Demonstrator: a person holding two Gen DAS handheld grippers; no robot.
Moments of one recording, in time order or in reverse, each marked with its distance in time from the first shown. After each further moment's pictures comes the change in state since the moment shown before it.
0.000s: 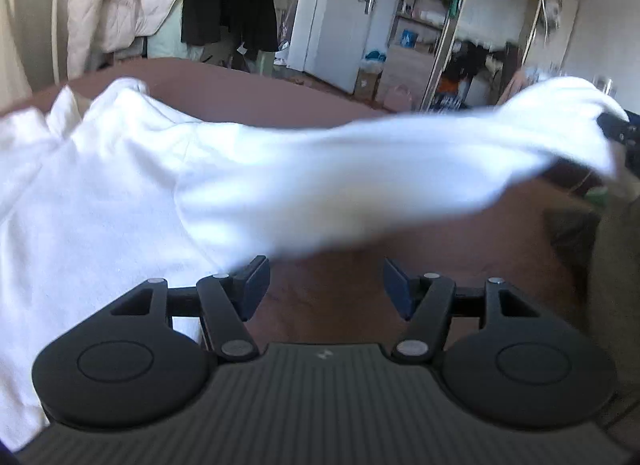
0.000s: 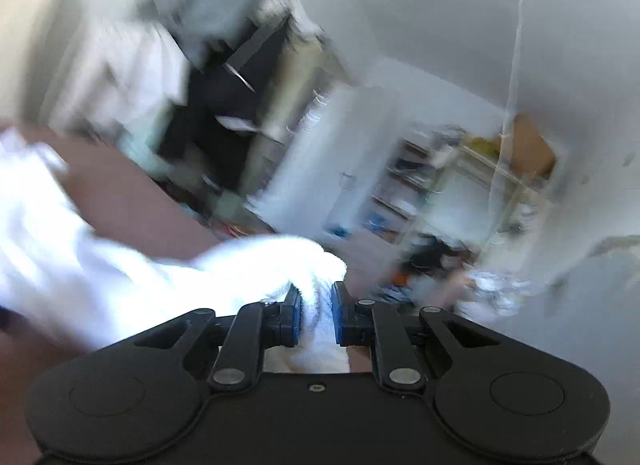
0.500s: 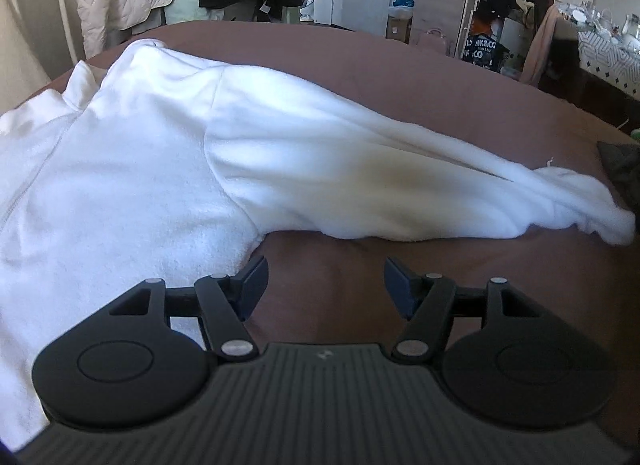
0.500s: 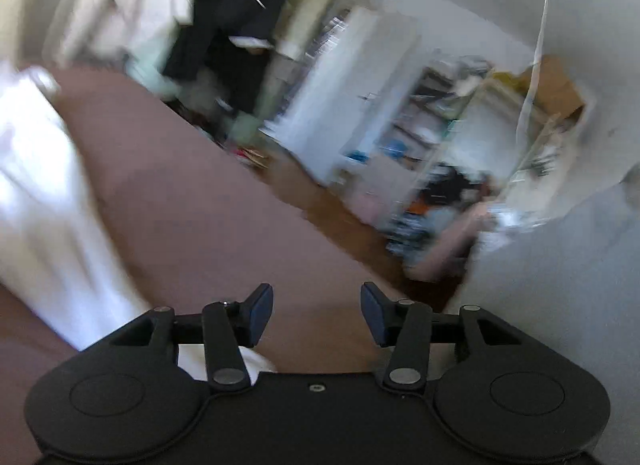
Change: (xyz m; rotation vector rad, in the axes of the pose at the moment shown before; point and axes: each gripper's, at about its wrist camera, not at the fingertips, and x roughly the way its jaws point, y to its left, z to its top) left arm 0.025 0.001 -0.021 0.043 0.129 0.105; right arm 0.027 0.001 -0.021 -0.011 0.108 0.169
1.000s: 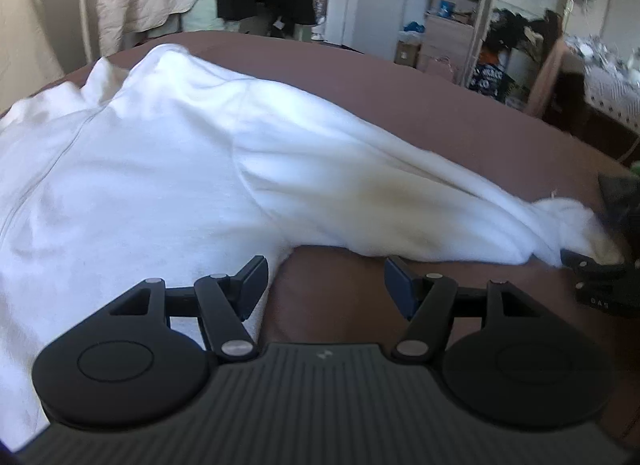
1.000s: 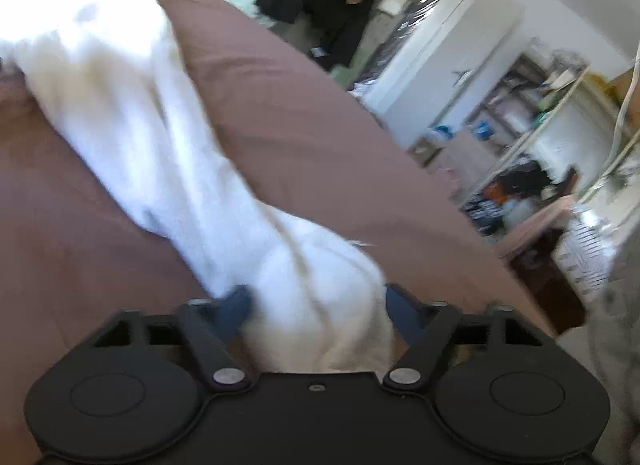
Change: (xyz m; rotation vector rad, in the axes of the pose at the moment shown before) left arm -0.010 0.032 0.001 -0.081 -0.070 -0.007; right arm 0.047 0.043 -0.063 -0.151 0.203 0.178
